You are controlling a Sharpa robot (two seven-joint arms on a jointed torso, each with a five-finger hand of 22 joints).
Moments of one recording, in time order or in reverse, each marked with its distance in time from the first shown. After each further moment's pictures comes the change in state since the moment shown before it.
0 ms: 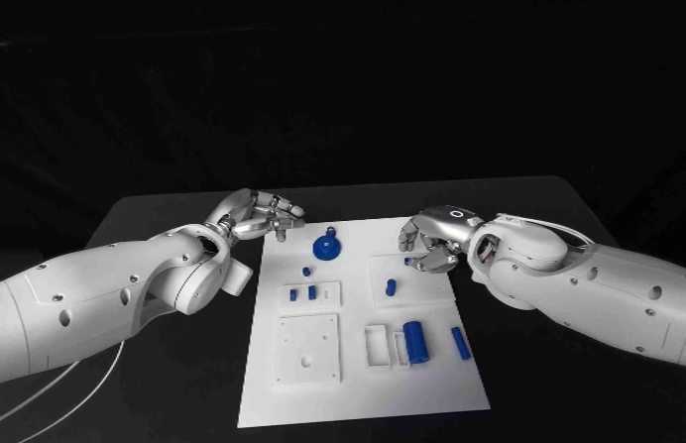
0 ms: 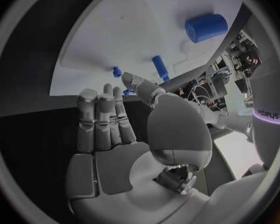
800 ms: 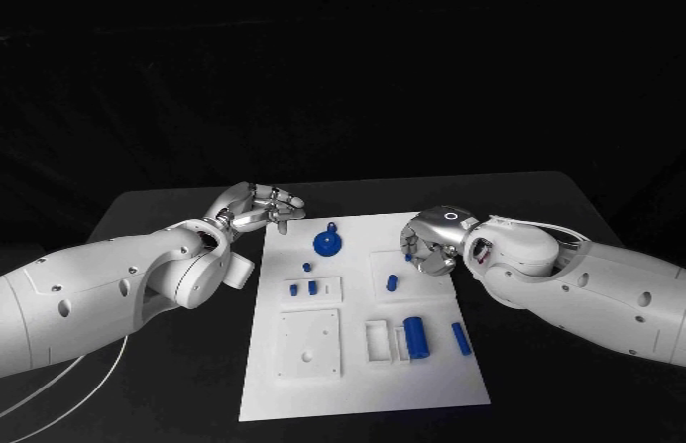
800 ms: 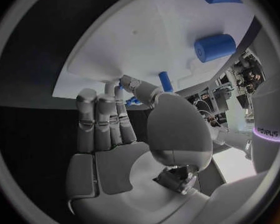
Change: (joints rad) left arm 0.000 -0.002 0.000 0.001 0.075 0.011 0.038; left_hand -0.008 0.008 -0.003 -0.003 0.000 -0.007 0.000 0.002 0.000 -0.004 0.004 0.000 0.000 0.000 0.000 -0.016 -0.002 -0.001 0.000 0.000 -0.008 -0.001; right arm -0.010 0.017 -0.007 -0.005 -0.136 0.029 -0.051; right_hand 0.012 -0.012 0.101 0.063 -0.115 0.056 -0.023 0.027 -0.006 0.072 -0.022 -0.045 -0.007 0.020 -0.015 0.016 -0.025 -0.014 0.020 0.001 -0.005 0.000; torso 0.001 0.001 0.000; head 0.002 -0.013
